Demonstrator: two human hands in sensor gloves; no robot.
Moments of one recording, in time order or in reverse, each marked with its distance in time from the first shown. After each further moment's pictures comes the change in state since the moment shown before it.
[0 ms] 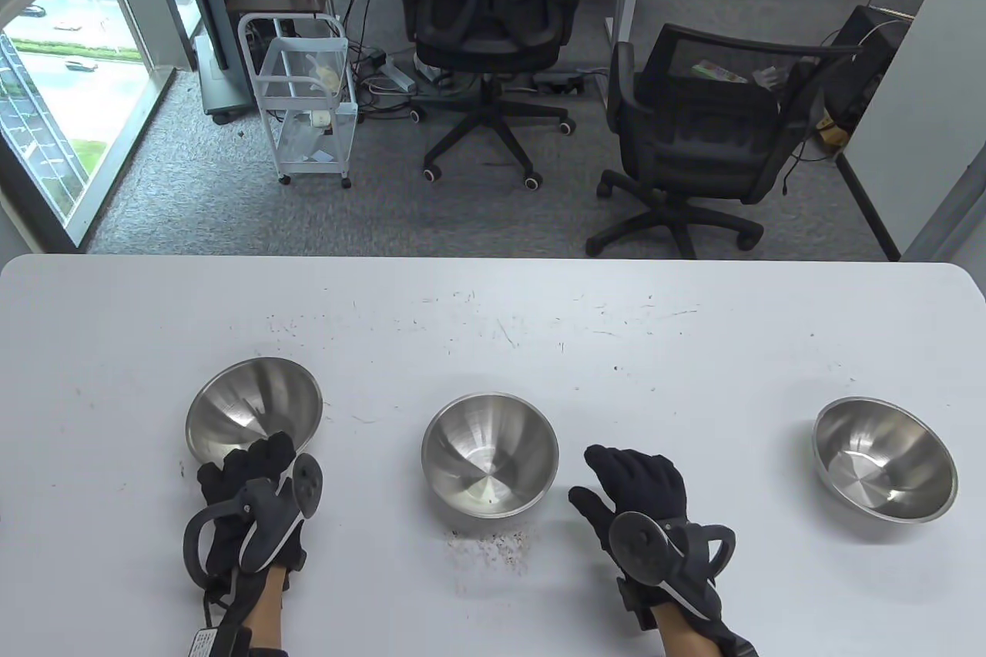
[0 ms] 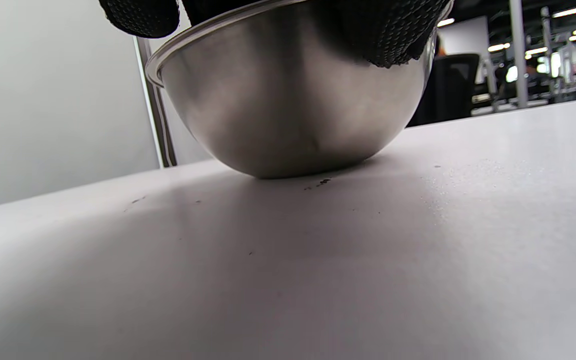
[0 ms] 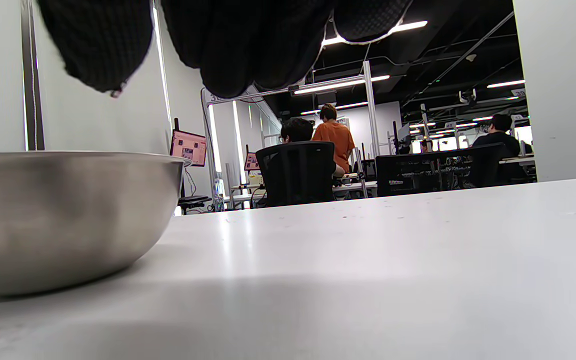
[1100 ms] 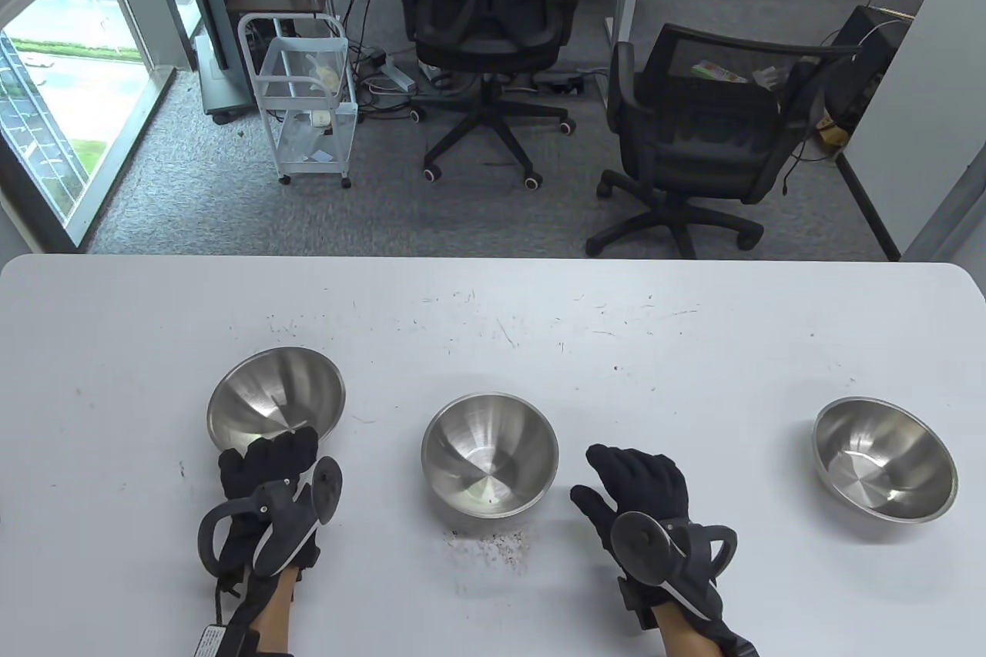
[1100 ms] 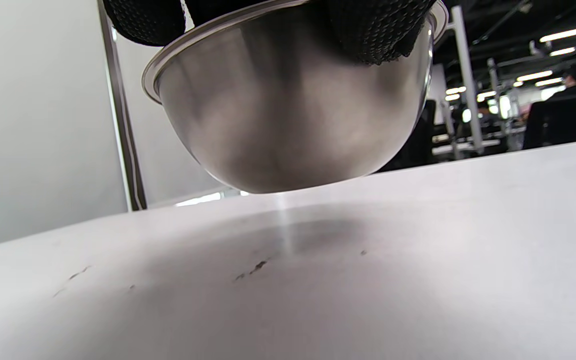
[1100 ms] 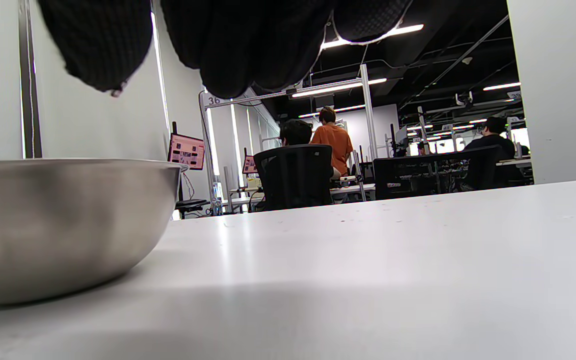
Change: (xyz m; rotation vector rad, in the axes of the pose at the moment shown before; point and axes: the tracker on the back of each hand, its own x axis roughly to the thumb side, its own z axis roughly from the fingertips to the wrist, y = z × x) left_hand 0.021 0.024 0.013 0.131 -0.088 0.017; right_hand -0.001 -0.002 0.000 -0.011 0.007 -0.004
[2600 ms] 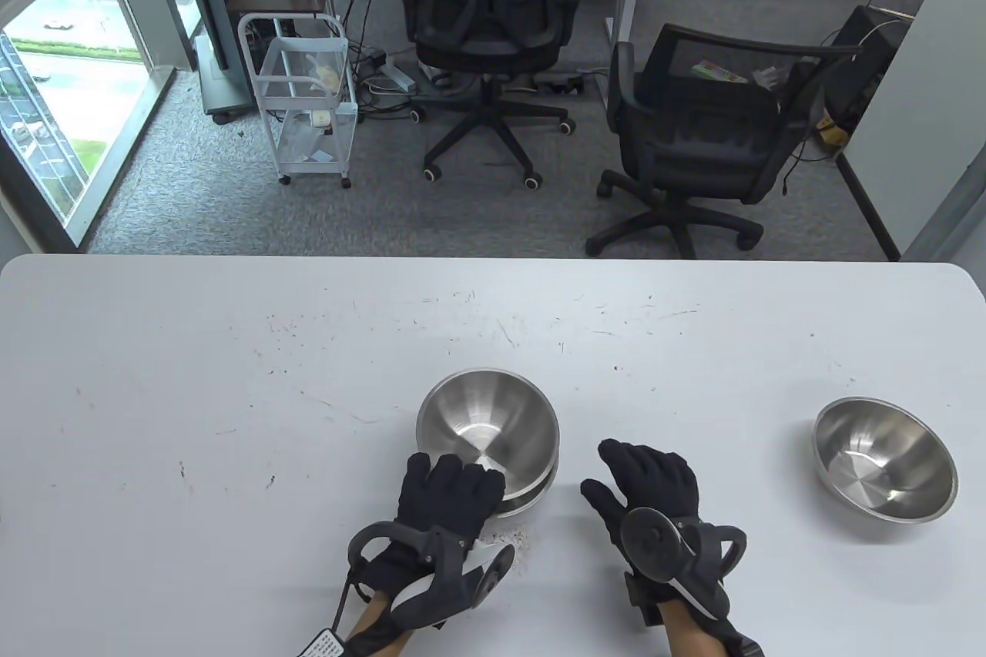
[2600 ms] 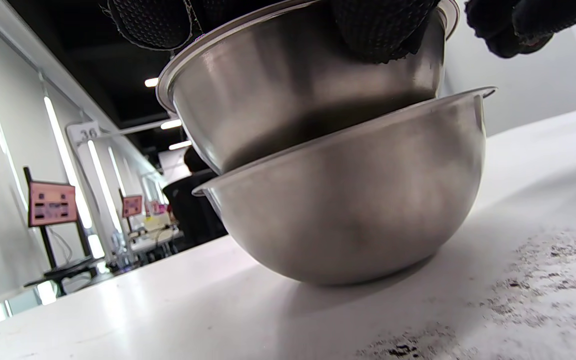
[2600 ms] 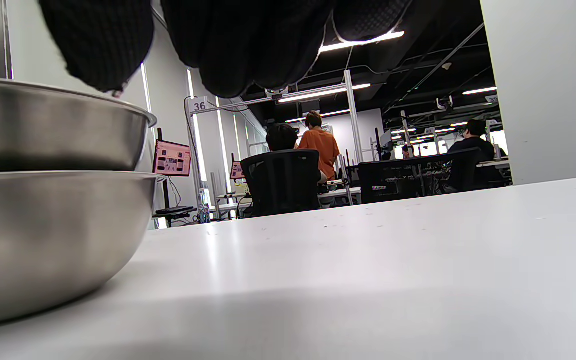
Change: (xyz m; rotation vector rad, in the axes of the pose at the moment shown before) left_hand 0.147 0.058 0.081 0.185 -0.553 0.001; right_hand -0.009 -0.004 -0.001 -0.020 0.045 -0.005
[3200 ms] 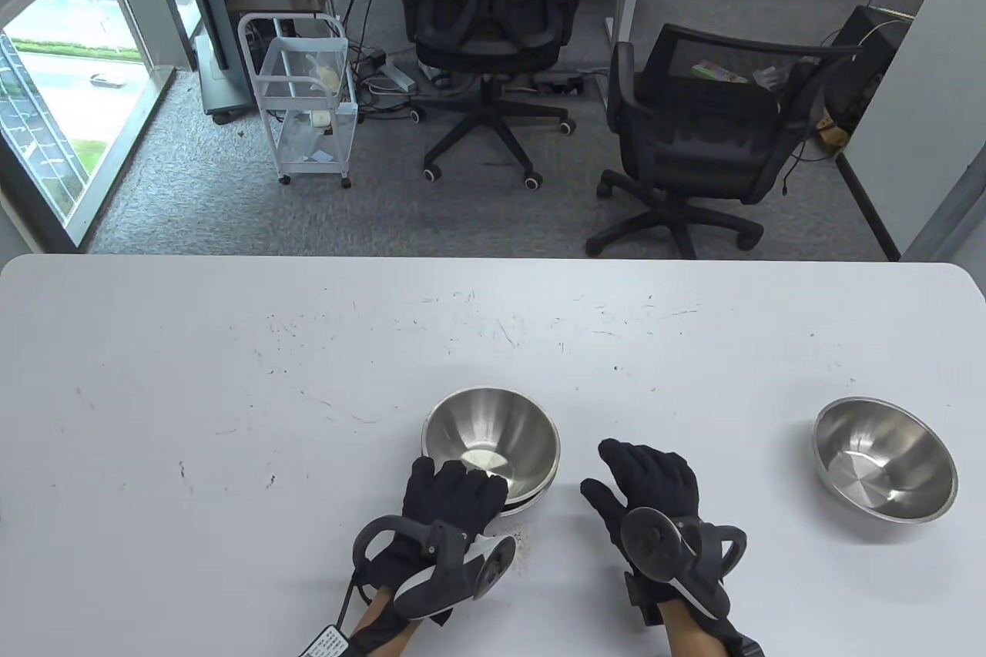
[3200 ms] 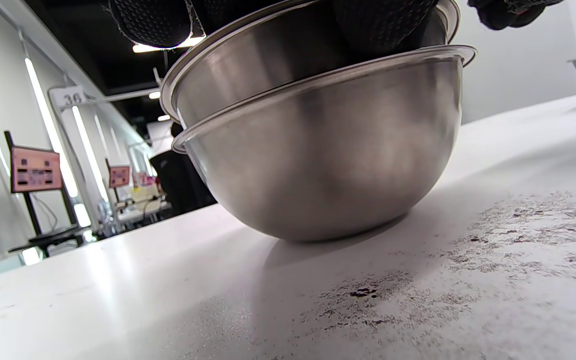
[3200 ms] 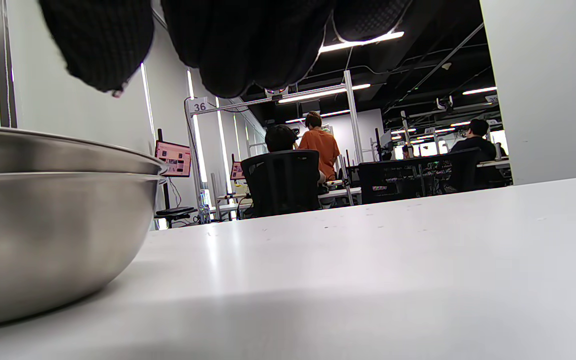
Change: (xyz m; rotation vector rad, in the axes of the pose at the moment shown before) left_hand 0.000 -0.007 -0.003 -0.074 -0.020 0.049; right_hand 0.000 0.000 0.000 -0.001 0.000 -0.002
